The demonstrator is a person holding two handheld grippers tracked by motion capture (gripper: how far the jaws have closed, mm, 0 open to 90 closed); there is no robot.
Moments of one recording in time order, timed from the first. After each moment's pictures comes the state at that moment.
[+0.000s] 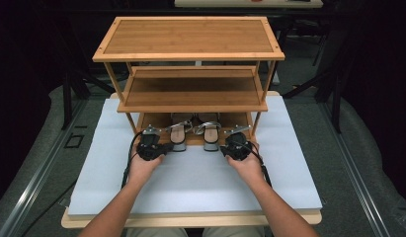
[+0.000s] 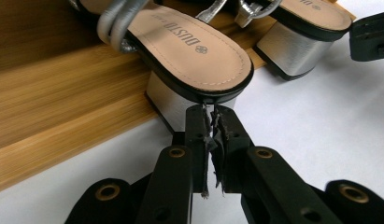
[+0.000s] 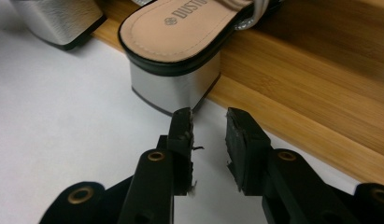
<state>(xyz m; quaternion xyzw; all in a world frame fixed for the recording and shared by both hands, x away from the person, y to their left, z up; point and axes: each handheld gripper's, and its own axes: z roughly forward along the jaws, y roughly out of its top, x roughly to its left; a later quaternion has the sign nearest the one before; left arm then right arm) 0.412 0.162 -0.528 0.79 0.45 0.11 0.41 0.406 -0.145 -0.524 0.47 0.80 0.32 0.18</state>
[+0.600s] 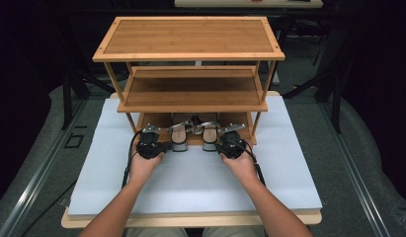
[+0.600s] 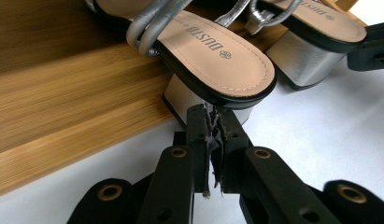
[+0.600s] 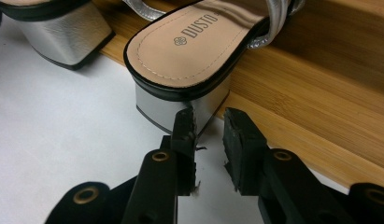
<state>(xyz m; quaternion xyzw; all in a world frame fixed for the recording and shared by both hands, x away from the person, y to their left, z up) 0.417 0.160 -0.530 0.78 0.46 0.10 0.41 0.412 -0.127 -0.526 0.47 0.80 0.33 0.18</state>
